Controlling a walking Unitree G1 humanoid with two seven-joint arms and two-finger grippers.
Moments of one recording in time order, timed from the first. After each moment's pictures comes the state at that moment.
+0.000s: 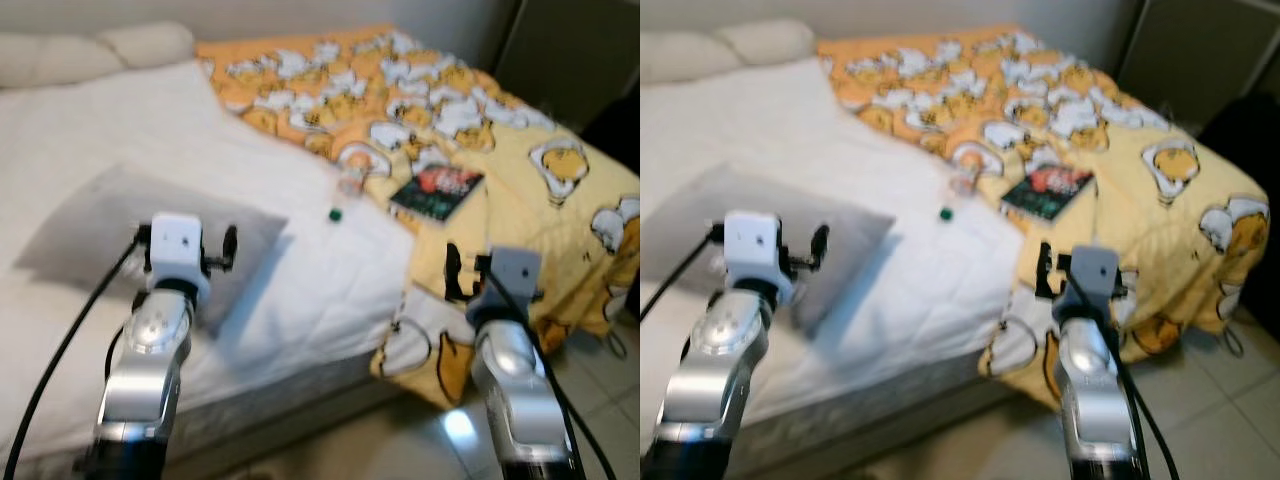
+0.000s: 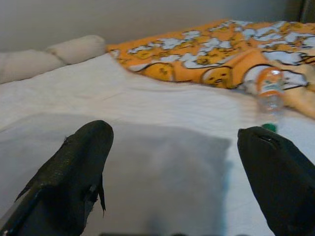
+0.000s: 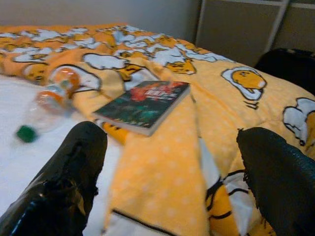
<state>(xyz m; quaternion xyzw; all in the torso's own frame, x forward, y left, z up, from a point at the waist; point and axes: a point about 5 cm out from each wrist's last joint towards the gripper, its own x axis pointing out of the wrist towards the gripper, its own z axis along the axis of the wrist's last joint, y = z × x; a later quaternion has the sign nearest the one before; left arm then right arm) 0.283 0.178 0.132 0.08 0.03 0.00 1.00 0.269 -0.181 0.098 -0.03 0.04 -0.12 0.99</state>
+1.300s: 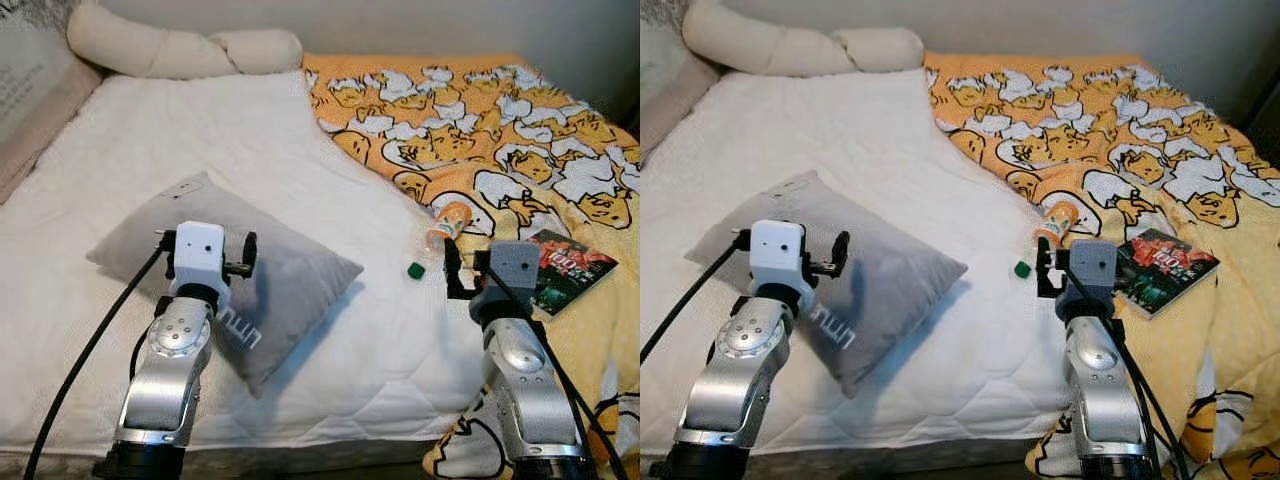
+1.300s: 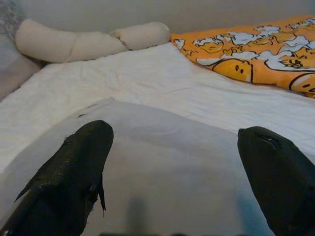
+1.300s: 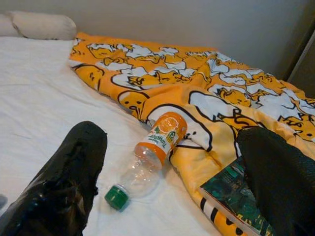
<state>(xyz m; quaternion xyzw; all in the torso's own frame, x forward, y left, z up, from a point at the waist) 0.281 0.163 0.124 0.09 0.04 -0.01 1.00 0.272 -0.184 0.103 -0.06 0.04 -0.08 0.99</state>
